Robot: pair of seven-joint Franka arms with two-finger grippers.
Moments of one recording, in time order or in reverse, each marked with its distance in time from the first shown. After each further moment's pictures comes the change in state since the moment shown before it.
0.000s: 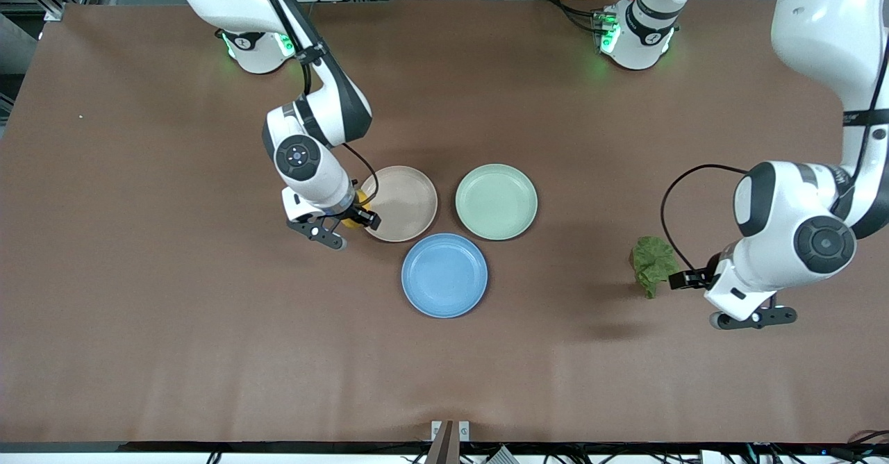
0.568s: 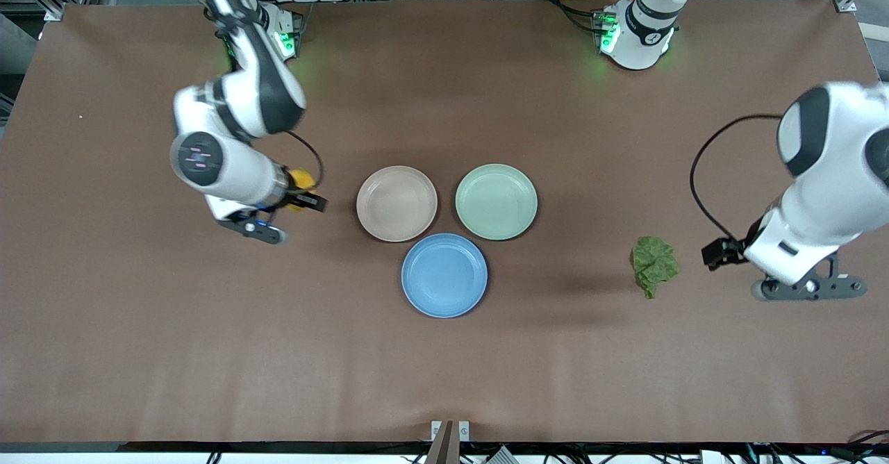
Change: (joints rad) left arm -0.001 -0.219 -0.033 0.006 0.003 -0.116 0.070; right arm -0.171 -0.190 -0.005 0.028 0.000 -0.381 -0.254
